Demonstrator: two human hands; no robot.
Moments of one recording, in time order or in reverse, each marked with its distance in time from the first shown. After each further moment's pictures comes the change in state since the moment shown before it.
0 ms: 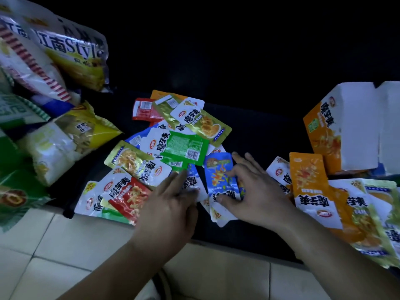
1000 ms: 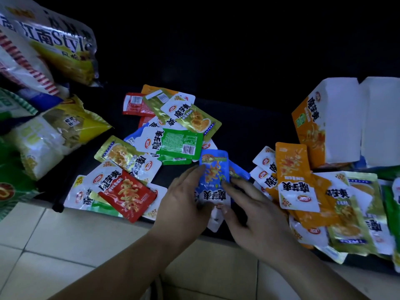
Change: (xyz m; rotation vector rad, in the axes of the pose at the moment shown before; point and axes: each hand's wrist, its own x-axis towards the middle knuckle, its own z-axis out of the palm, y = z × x) left_hand 0.015 0.046 0.019 -0.467 0.051 -0.202; right_hand -0.065 0.011 0.024 0.004 0.166 -0.018
